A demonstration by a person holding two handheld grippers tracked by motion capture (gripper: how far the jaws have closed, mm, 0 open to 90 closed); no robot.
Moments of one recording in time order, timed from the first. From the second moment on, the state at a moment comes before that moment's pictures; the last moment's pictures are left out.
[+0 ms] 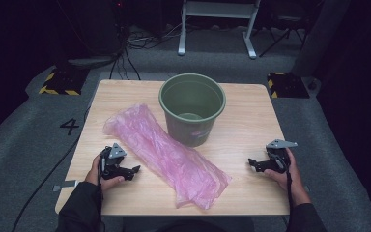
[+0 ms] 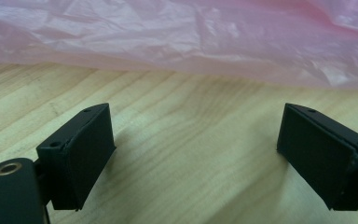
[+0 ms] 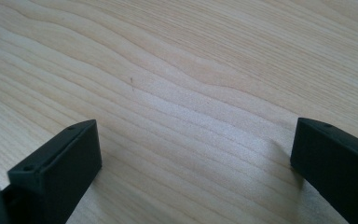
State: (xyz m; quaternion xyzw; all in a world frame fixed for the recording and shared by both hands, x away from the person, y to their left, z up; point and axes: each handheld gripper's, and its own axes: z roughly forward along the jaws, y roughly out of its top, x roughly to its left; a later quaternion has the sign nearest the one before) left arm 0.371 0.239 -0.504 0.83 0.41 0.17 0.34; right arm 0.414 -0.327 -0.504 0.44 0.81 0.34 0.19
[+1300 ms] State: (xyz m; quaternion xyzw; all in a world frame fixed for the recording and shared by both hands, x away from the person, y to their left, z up) left arm 0.369 0.239 -0.504 0.83 0.41 0.17 0.34; right arm 0.426 -0.238 -0.392 0.29 0.81 0.46 0.21
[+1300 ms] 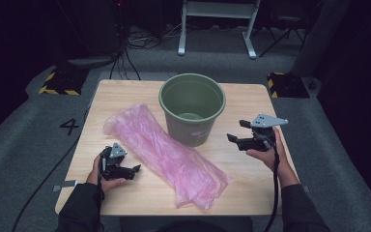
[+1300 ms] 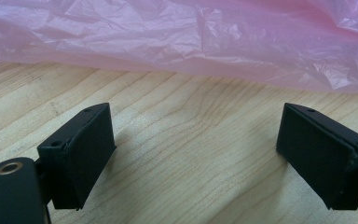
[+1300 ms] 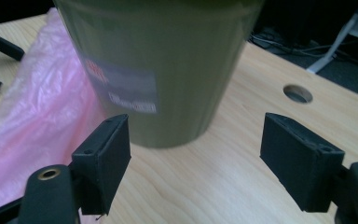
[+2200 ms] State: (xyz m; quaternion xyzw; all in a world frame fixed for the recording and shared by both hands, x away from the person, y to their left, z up) left arm 0.370 0.239 -0.504 0.83 0.41 0.17 0.34; right arm 0.448 -0.186 -0.344 0.24 0.81 0.49 0.22
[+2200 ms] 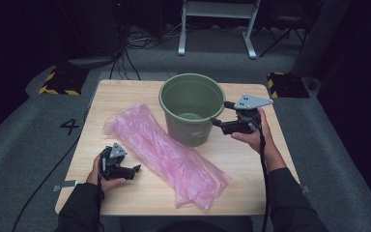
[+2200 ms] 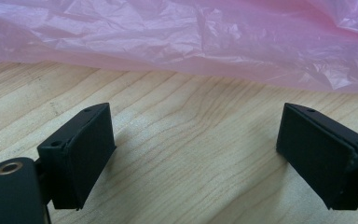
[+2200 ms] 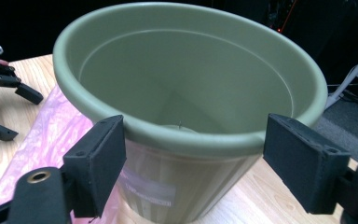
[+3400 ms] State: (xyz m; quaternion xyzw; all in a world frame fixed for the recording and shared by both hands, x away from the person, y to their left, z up) left arm 0.369 0.239 -0.504 0.83 0.41 0.17 0.34; right arm 0.457 -0.127 -0.350 0.12 0.87 0.46 0.16
